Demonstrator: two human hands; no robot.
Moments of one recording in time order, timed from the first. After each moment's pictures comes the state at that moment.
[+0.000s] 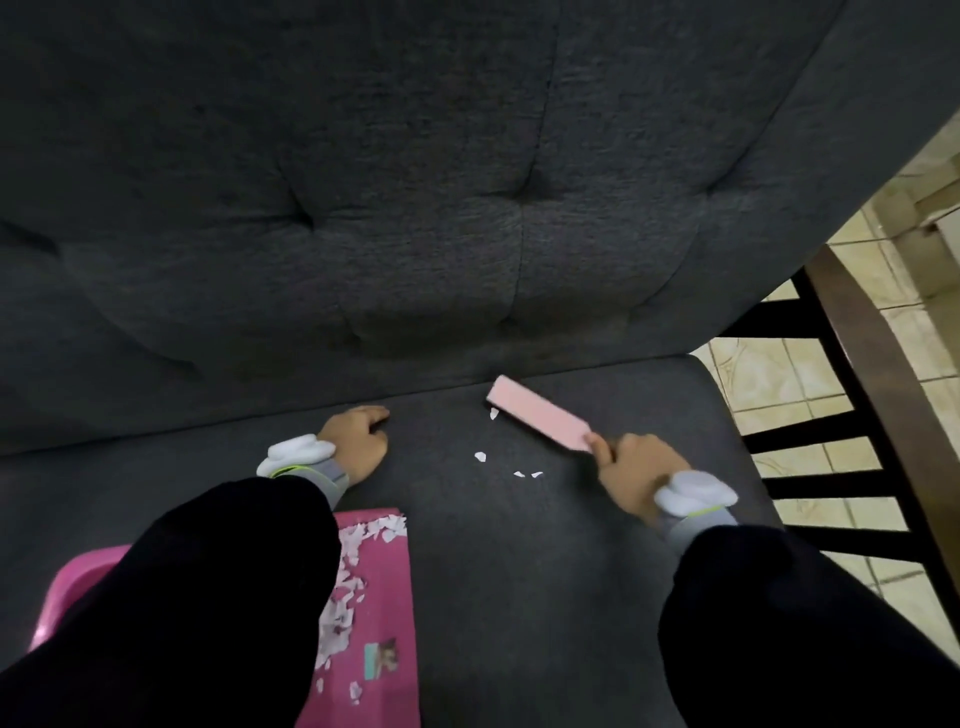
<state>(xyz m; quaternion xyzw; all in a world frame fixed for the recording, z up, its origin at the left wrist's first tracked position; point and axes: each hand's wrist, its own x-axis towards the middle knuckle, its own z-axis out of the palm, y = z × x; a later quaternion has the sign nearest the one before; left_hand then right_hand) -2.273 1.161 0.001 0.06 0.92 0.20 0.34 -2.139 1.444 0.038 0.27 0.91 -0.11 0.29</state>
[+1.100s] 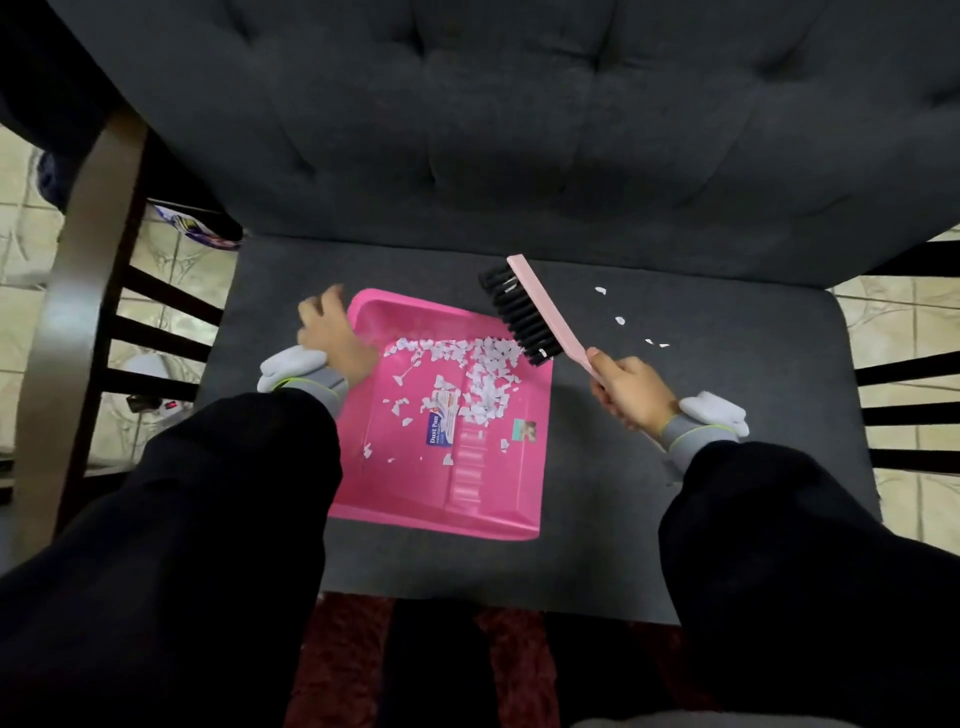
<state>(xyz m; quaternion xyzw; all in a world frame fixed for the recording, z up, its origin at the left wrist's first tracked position) -2.166 0.963 0.110 -0.20 0.94 0.22 0.17 -2.102 1.261 0.105 0.24 0.83 -0.41 0.30</state>
